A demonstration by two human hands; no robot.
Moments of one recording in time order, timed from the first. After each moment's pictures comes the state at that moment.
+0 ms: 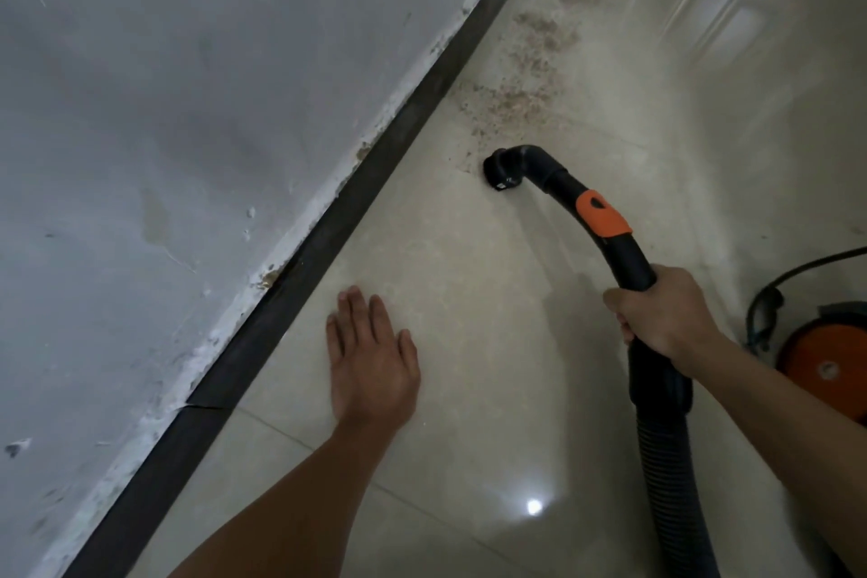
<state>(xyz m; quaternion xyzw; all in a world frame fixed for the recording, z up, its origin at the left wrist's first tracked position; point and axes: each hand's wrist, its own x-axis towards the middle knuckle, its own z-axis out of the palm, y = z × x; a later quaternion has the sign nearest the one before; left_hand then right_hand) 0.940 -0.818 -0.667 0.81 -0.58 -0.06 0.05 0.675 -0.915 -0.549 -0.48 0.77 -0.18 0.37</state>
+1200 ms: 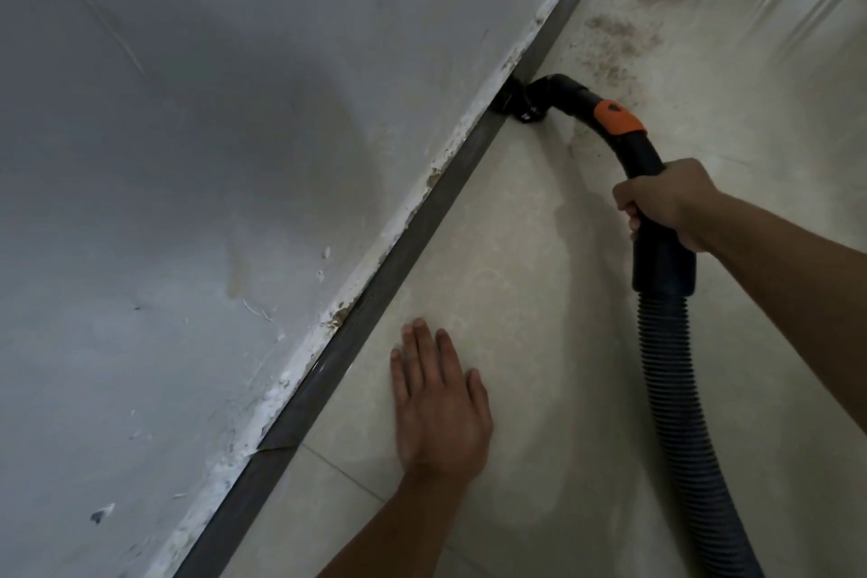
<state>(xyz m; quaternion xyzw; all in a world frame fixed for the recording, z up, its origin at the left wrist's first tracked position) 0.938 -0.819 -0.671 0.81 -0.58 -0.06 0.07 0.759 -1.069 -0.546 -0.45 0.76 -0.19 0.42</state>
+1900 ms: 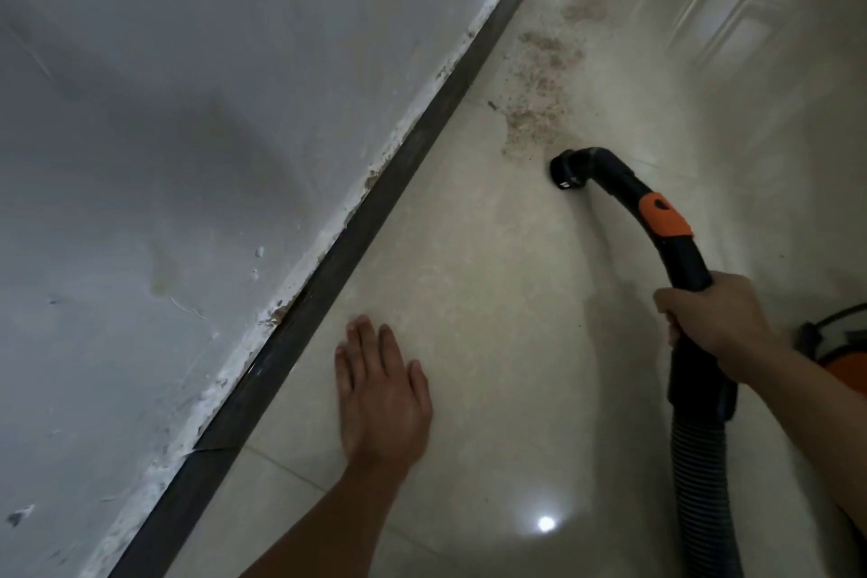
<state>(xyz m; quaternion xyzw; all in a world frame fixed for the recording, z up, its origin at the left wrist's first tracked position) 0.940 -0.819 -0.667 0.81 -0.59 -0.06 0.06 0.647 -0.948 -0.549 -0.43 0.82 -0.21 0.33</state>
